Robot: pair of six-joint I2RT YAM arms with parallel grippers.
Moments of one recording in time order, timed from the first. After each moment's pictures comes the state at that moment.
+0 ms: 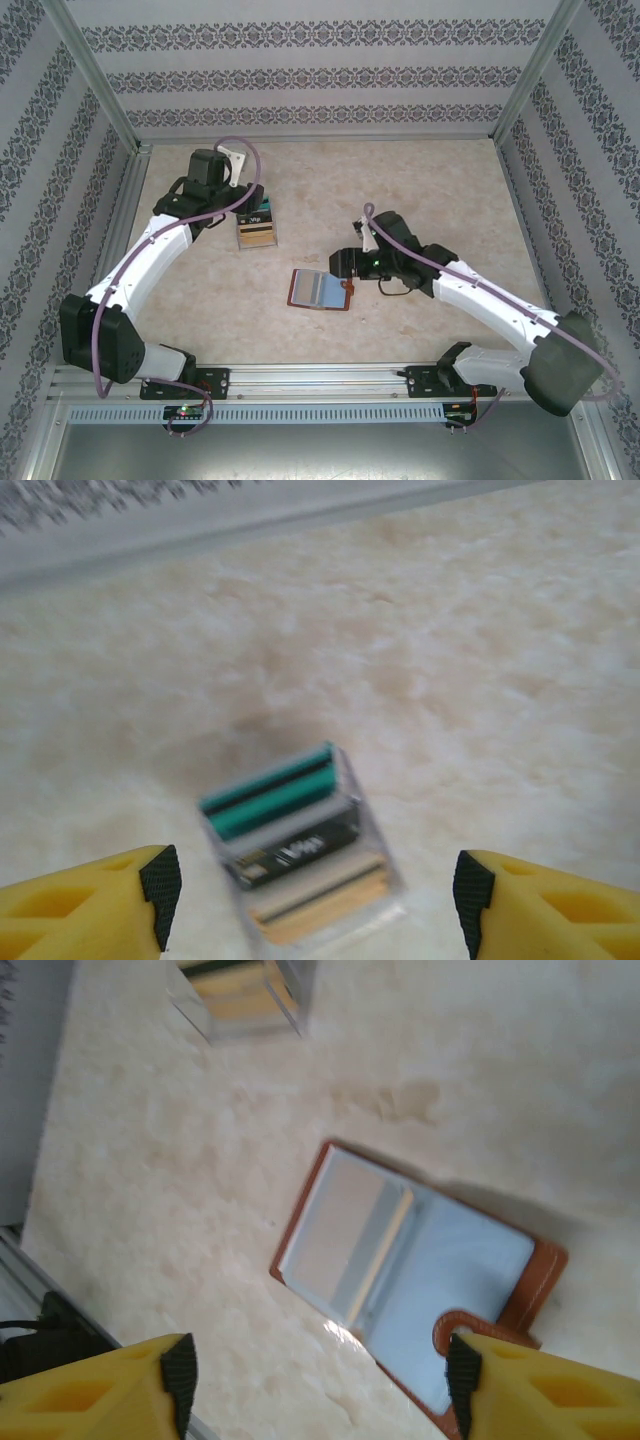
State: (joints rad) left arm -0.26 1.39 1.21 -0.52 0.04 -0.08; right arm 0.68 1.20 0.81 -0.46 -0.29 0.64
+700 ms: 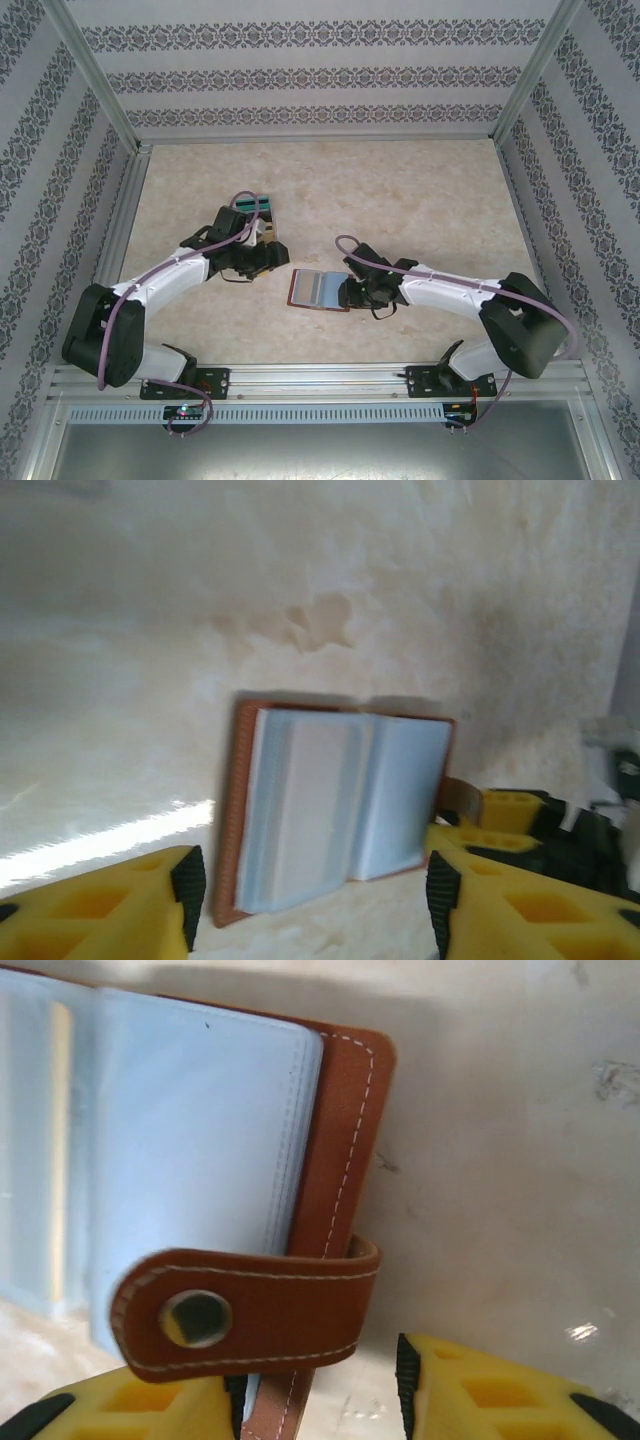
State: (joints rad) left arm -0.38 1.38 0.78 -0.35 0.52 -0.72; right arm 0.78 1.44 0.69 -0.45 -0.10 0.77
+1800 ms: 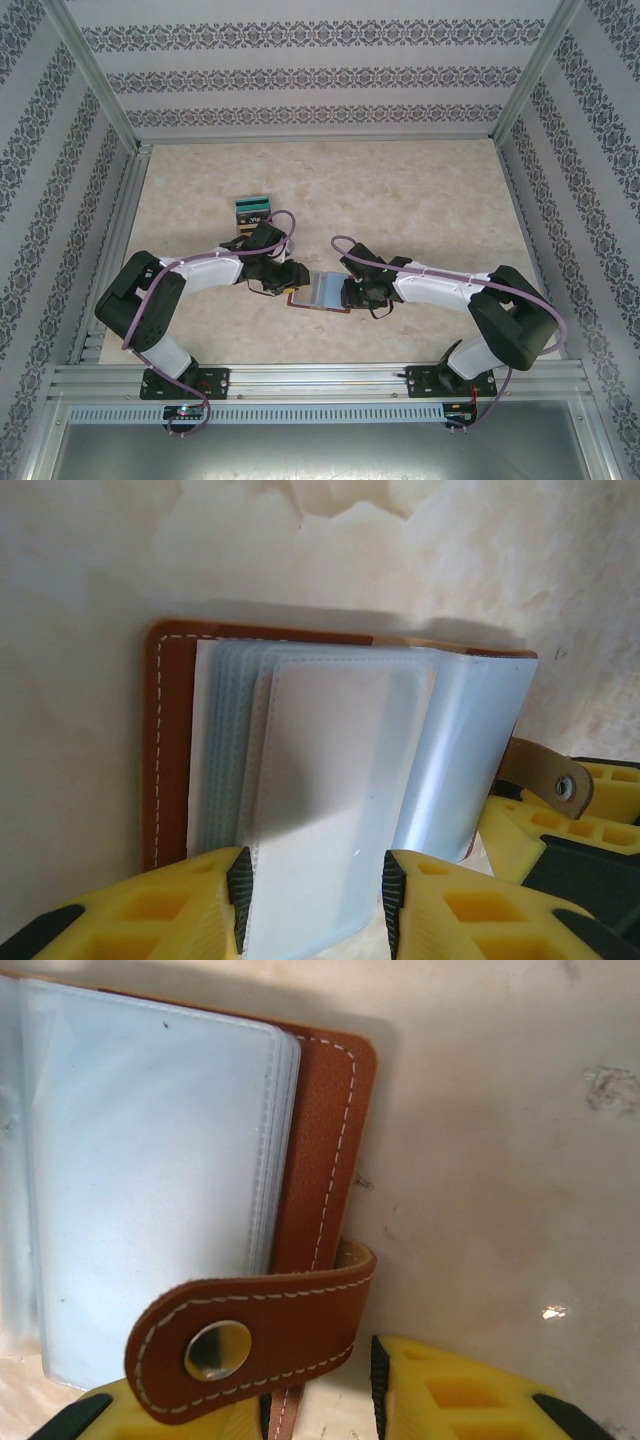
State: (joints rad) left arm -0.56 1.62 0.80 -0.25 0.50 -0.79; right arm 0.78 1.49 0.71 -0.46 -0.08 0.77
